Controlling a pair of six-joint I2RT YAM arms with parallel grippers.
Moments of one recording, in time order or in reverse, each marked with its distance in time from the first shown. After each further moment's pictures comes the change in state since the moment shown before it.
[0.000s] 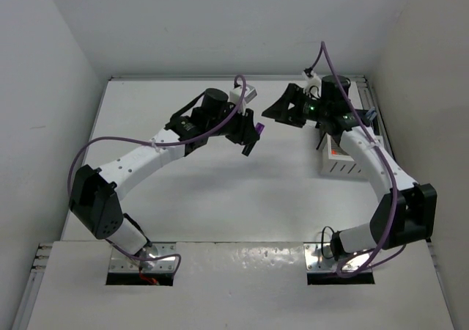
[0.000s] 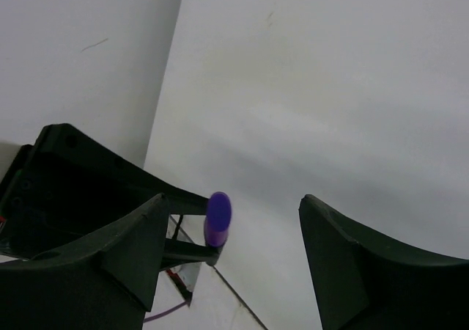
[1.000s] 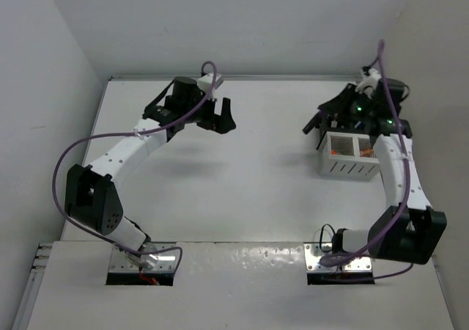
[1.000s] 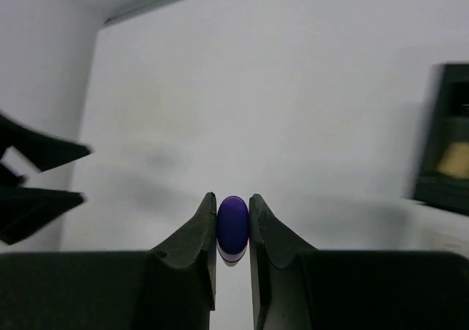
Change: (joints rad) left arm 0.227 0.001 -0.001 -0.083 0.037 0.078; right arm -0.308 -0.093 -0.018 -0.096 0.034 -0.197
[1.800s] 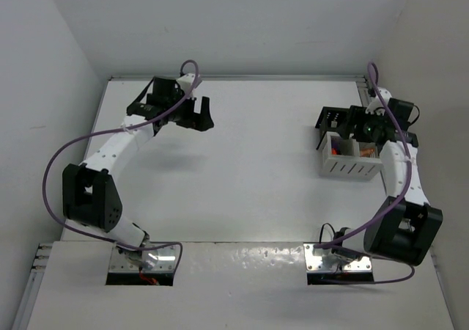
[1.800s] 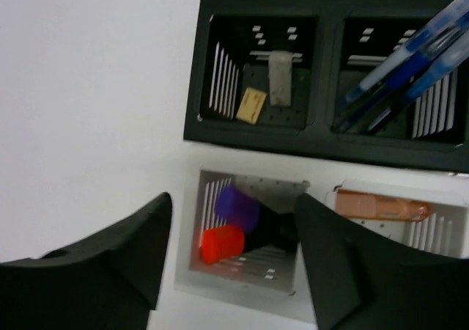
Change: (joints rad) left arm 0.188 0.010 -0.018 -0.097 0.015 0.112; right arm -0.241 -0.019 -0.146 -0.053 0.187 -0.475
